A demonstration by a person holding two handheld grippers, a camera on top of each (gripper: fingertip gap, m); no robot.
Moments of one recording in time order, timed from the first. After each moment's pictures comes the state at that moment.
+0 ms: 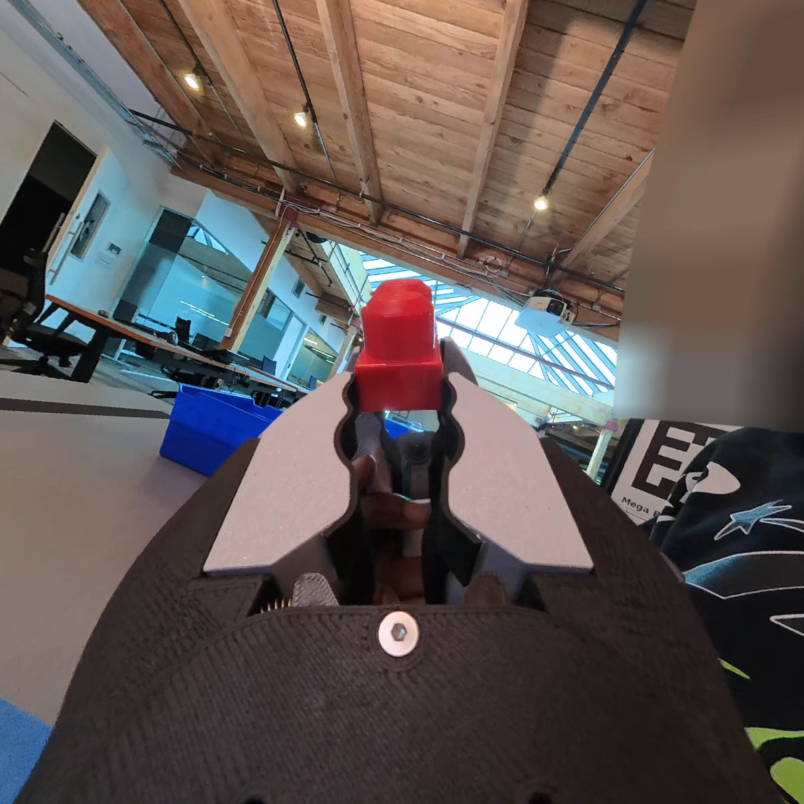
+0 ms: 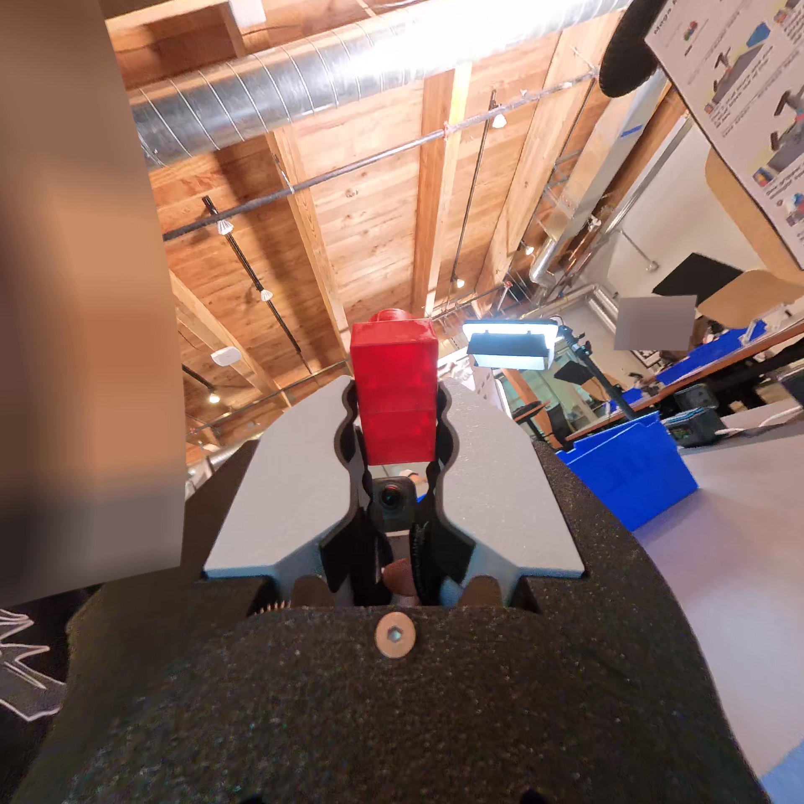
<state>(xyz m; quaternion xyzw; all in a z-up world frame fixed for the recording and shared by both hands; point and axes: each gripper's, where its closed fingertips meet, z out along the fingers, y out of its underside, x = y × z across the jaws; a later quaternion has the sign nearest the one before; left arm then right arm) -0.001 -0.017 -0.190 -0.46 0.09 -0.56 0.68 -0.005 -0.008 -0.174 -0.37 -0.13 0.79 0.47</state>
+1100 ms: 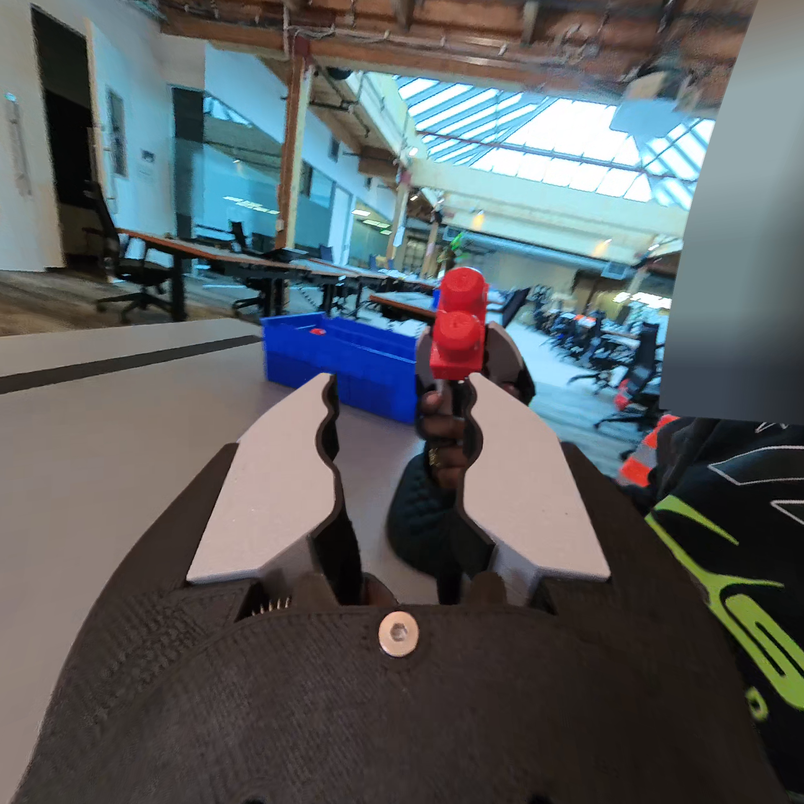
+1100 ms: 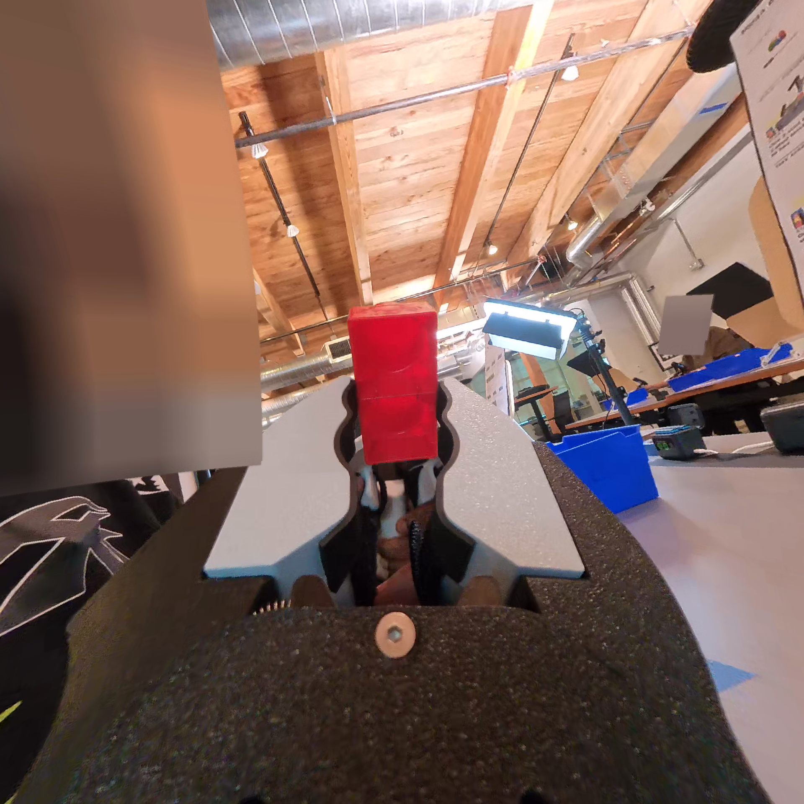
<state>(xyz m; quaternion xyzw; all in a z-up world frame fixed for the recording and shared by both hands) -0.038 -0.020 -0.201 -0.60 0.21 -0.42 0.65 0.040 -0.003 -0.180 -0.35 -0.22 0.77 0.48</state>
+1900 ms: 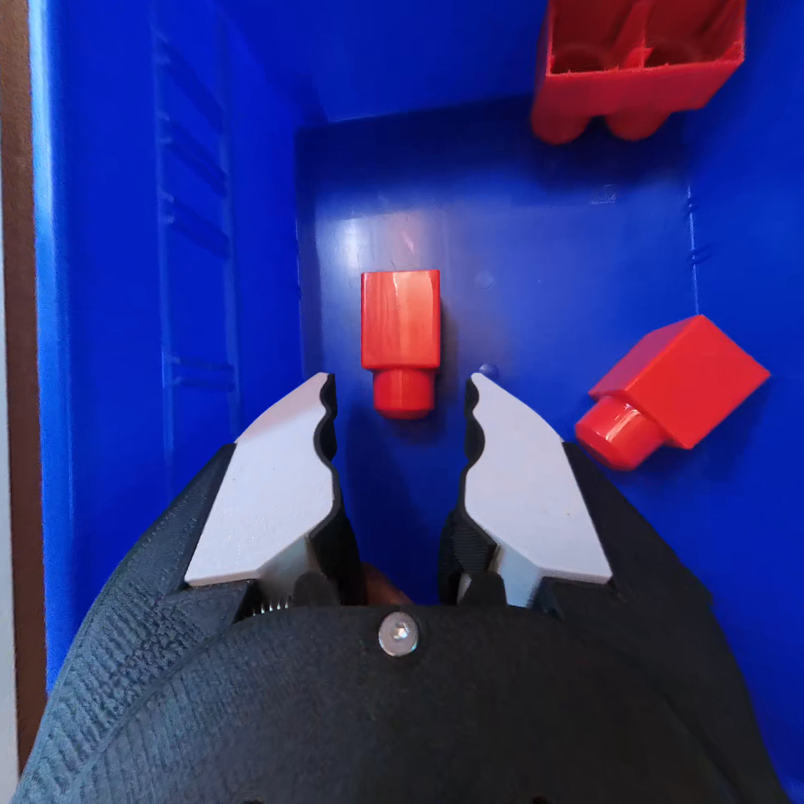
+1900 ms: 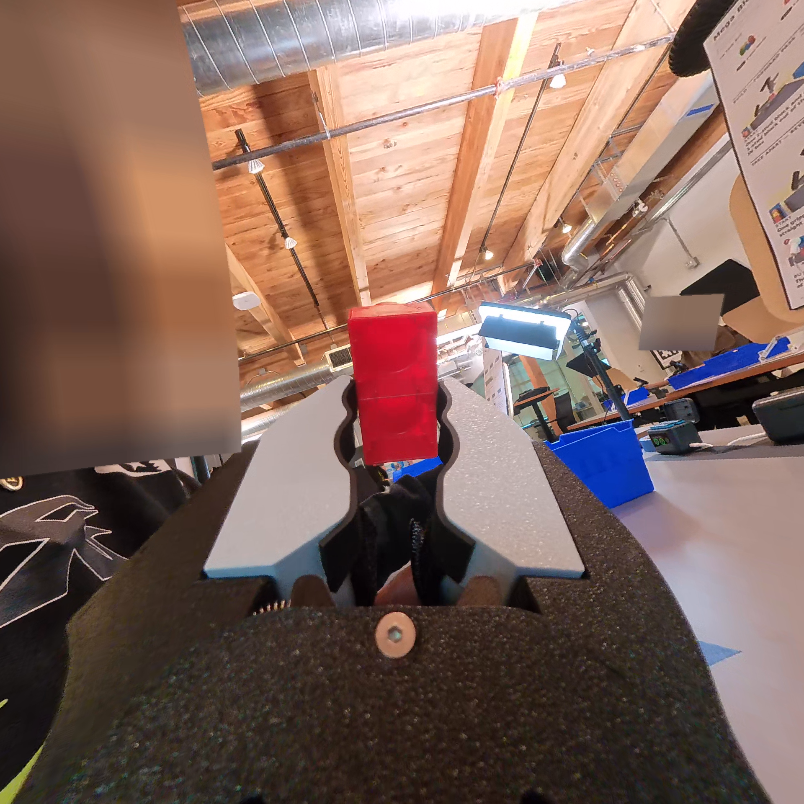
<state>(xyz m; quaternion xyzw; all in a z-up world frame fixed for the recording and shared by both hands) -0.462 0.024 -0.355 -0.95 -0.12 0.10 0.28 0.044 0.006 -0.187 -0.35 -0.21 0.78 0.48</state>
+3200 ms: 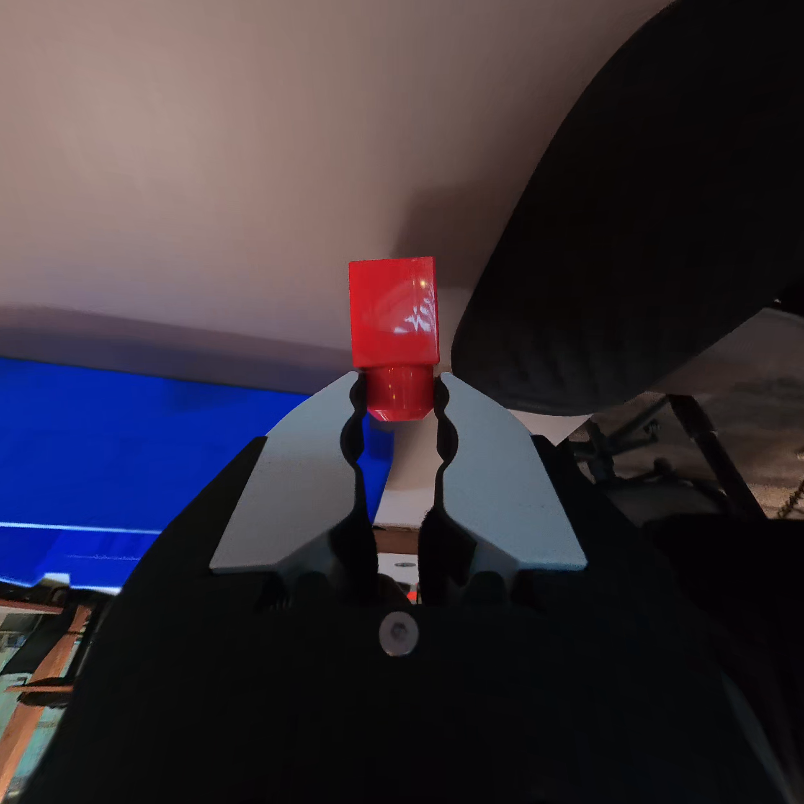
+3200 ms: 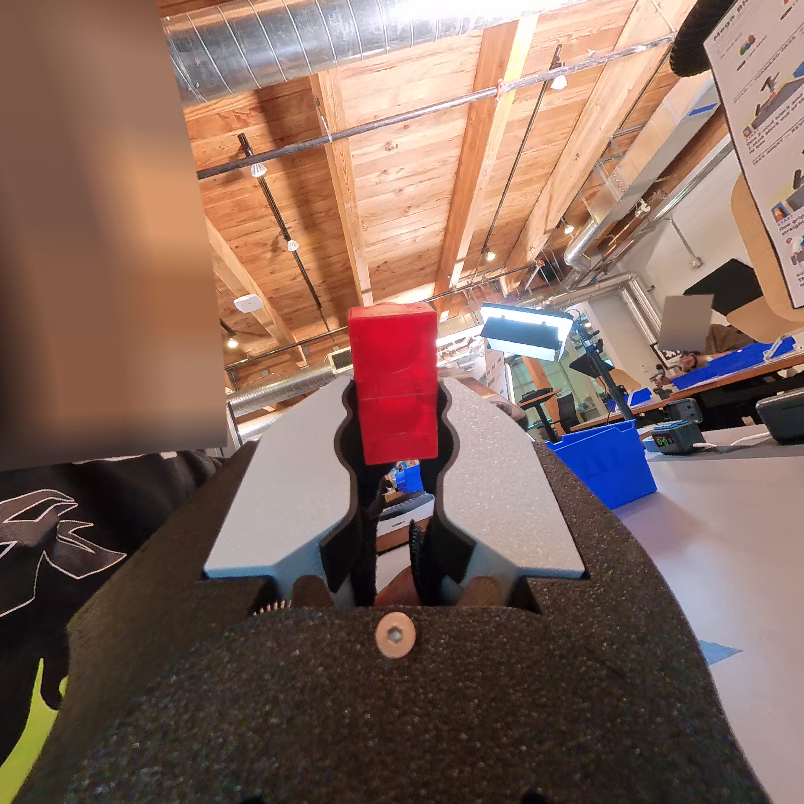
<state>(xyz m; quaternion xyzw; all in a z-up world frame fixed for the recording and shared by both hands) -0.203 -0.032 -0.326 -0.86 0.48 0.09 -0.16 0.045 0.006 -0.189 -0.35 -0.21 0.78 0.47</state>
